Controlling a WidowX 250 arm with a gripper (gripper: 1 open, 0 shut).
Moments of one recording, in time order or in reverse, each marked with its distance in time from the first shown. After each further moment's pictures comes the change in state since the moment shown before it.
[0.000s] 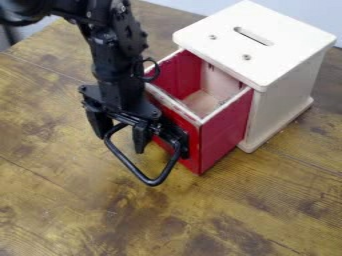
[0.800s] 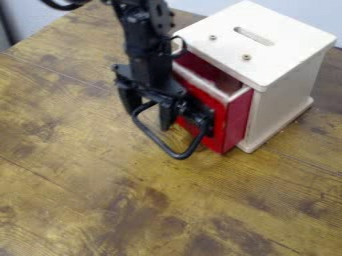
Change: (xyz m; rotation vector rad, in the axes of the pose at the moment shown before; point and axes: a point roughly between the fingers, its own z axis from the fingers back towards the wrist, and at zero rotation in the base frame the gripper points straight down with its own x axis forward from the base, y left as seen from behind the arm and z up) arm 0.055 -0.018 -0.003 -0.017 0.003 -0.104
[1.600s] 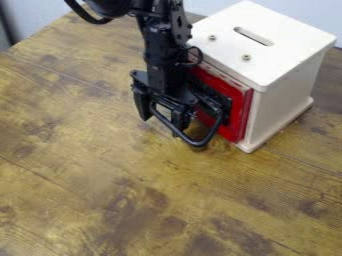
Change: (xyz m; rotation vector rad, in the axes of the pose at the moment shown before) arm 0.000 -0.007 -0.024 -0.016 0.054 -0.056
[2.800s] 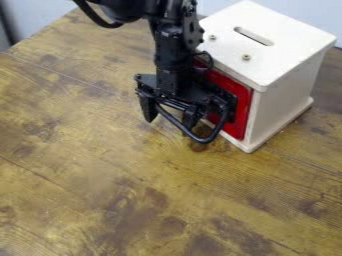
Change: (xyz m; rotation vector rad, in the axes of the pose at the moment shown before) arm 0.006 -0.011 0.003 0.032 -0.029 0.145
